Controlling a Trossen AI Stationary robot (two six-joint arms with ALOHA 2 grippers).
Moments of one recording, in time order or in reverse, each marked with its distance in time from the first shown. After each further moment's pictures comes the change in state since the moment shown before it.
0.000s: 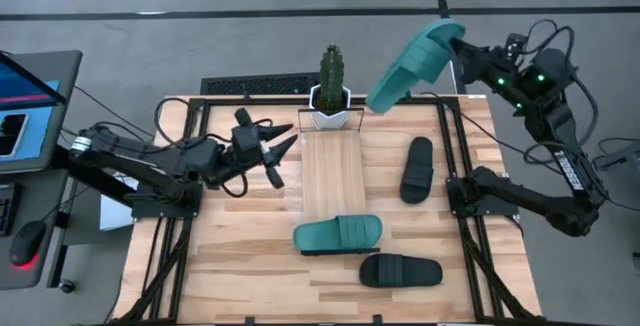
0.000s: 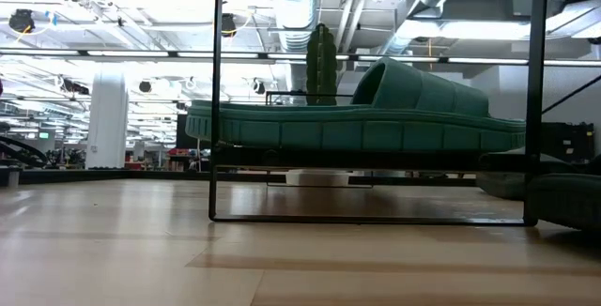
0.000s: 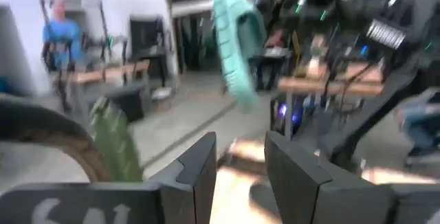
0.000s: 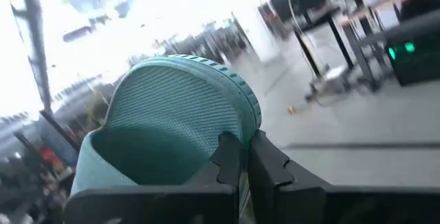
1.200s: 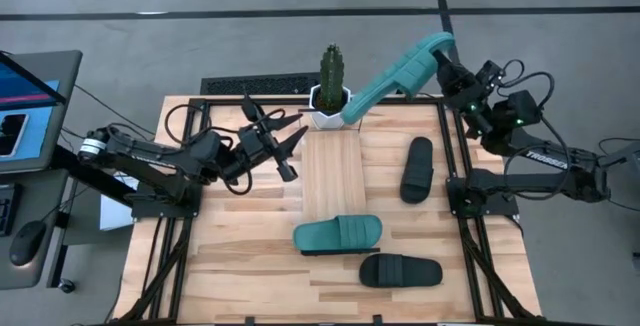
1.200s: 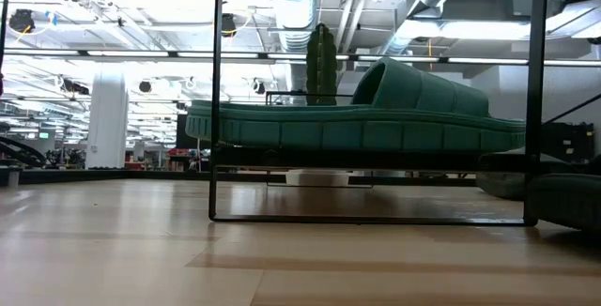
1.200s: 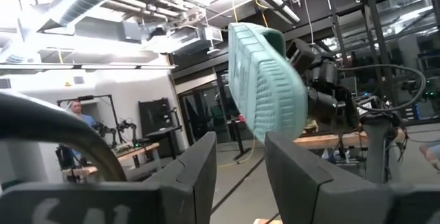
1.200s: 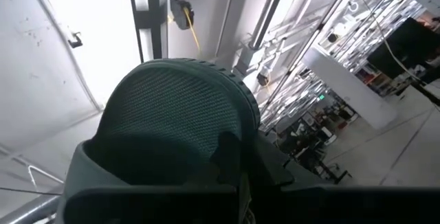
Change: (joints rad) left arm 0.071 0.127 0.000 0.447 0.166 0.352; right arm 0.606 0.003 -0.390 0.927 0.488 0.032
